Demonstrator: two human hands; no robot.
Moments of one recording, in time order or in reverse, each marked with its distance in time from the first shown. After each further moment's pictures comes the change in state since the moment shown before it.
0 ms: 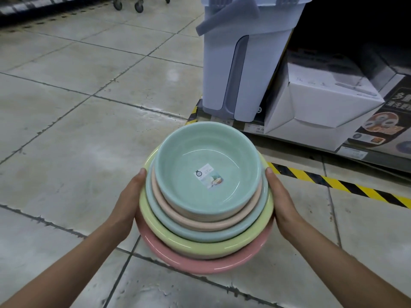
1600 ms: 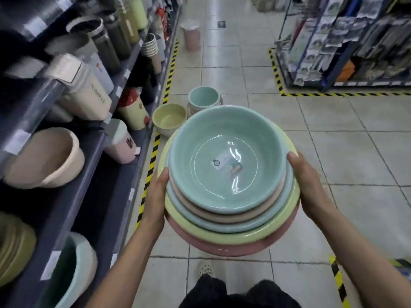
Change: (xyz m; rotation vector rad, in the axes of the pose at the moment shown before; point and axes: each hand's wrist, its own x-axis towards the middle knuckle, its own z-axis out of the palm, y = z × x) left_hand -0.778 0.641 -0.349 -0.508 1.257 0.149; right_hand -0.557 -0.825 0.412 -0.352 -1.331 -0.267
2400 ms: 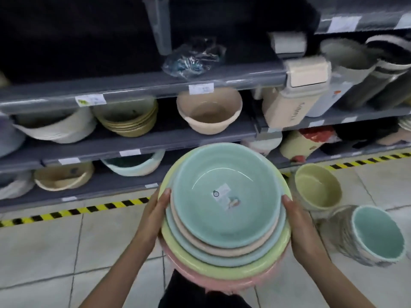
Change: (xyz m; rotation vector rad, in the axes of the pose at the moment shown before) left_hand 0.137 -0.013 -0.098 -0.433 1.160 -0.055; right_hand 0.366 -0.028 0.379 -0.312 -1.174 0.122
